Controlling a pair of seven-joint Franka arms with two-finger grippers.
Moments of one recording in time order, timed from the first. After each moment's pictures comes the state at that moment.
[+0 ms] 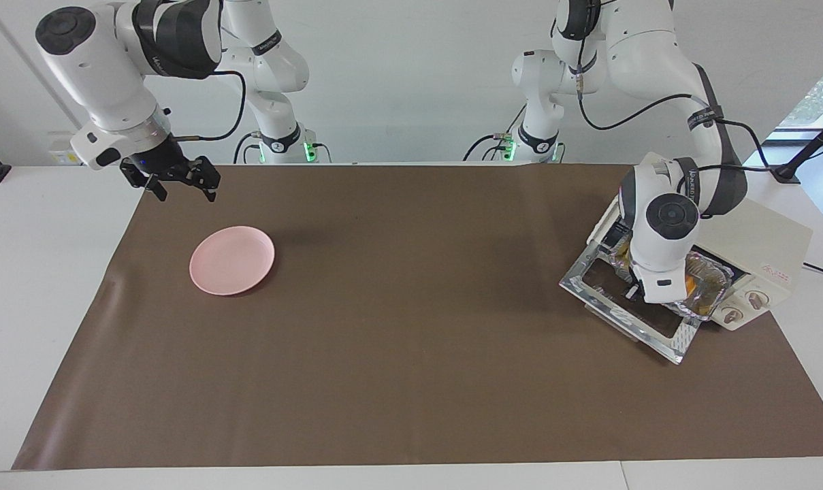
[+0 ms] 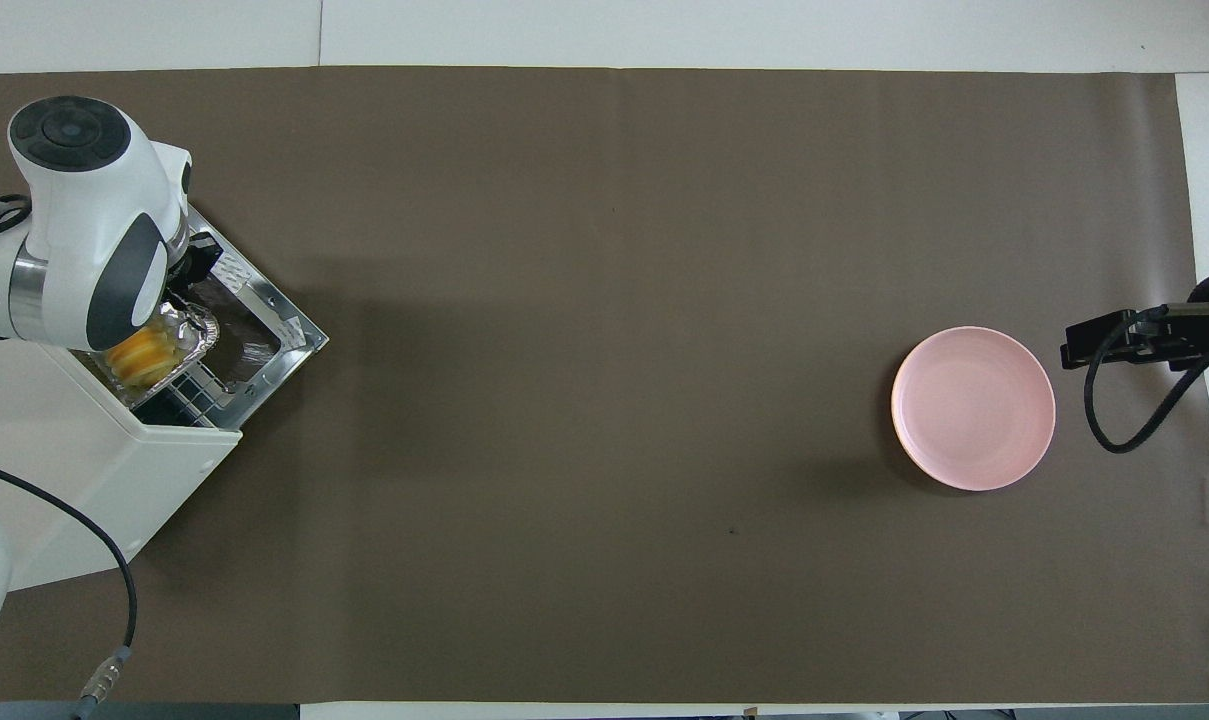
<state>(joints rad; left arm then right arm) -0.22 0.37 0.15 -1.74 0.33 1.95 -0.84 -0.13 -0.09 0.06 -1.84 0.00 1.67 -0.03</state>
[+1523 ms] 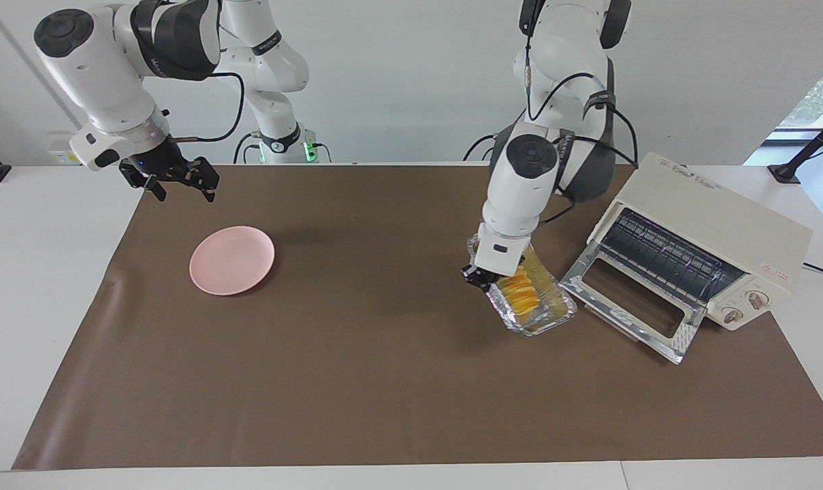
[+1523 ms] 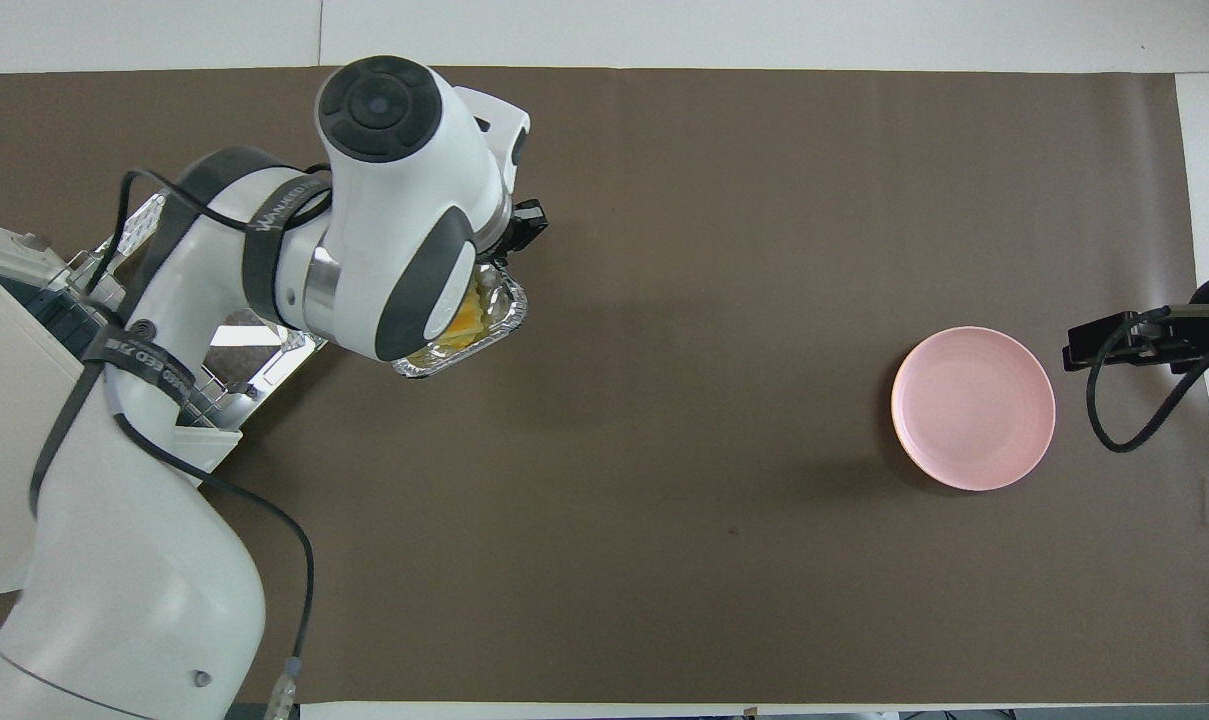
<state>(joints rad) -0.62 0.50 0.09 -1.37 -0.06 1.92 -0.79 -0.14 -0.09 0.05 -1.85 0.00 1.67 -0.03</state>
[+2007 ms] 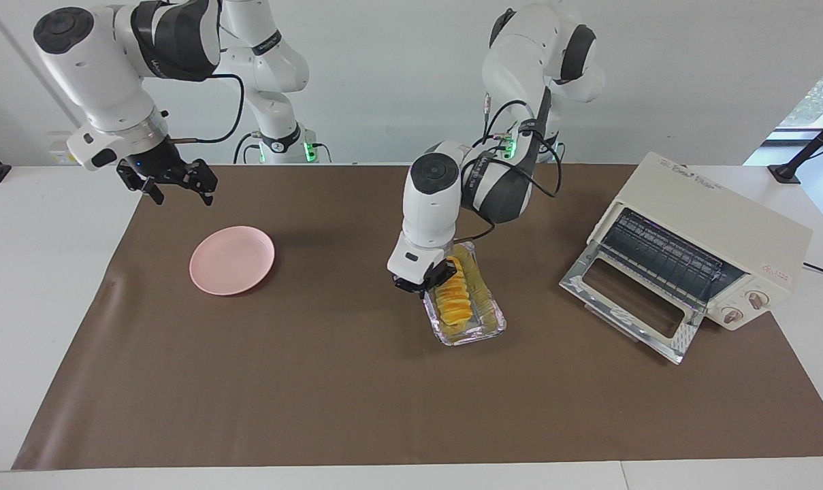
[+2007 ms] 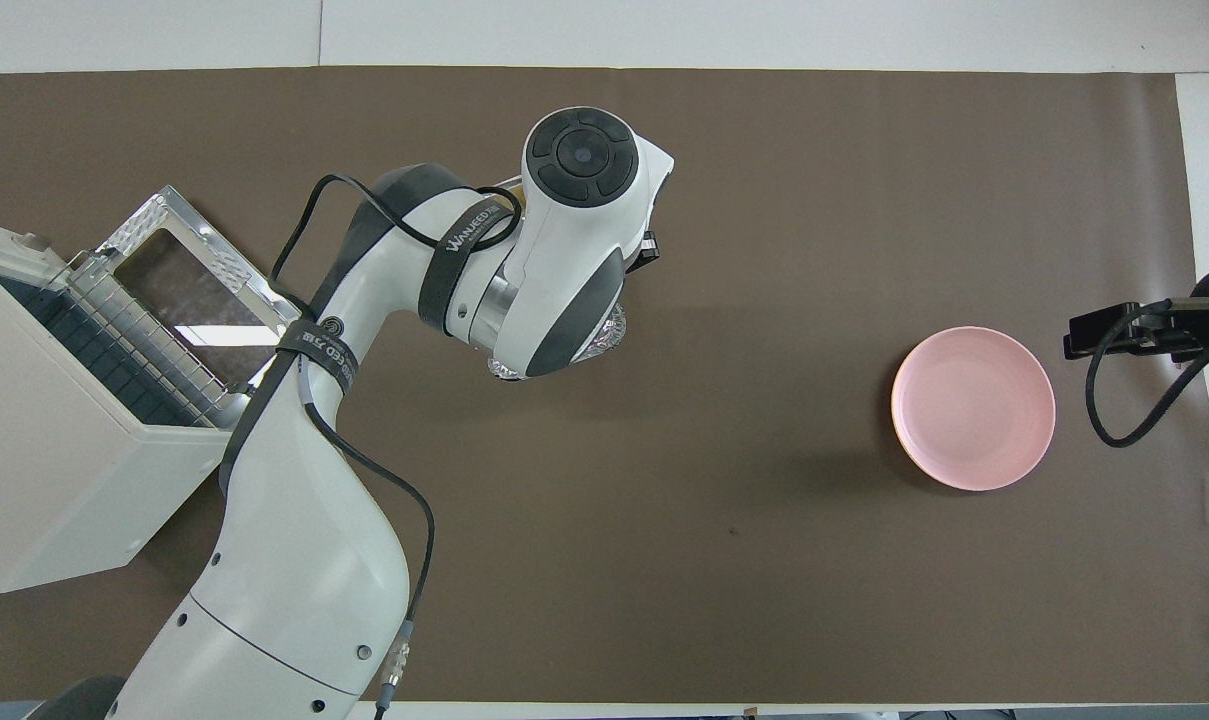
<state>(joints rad) -0.72 0.65 0.09 -1.21 -0.06 1.91 -0.75 -0.14 -0.09 0.05 -1.85 0.00 1.72 -0.03</state>
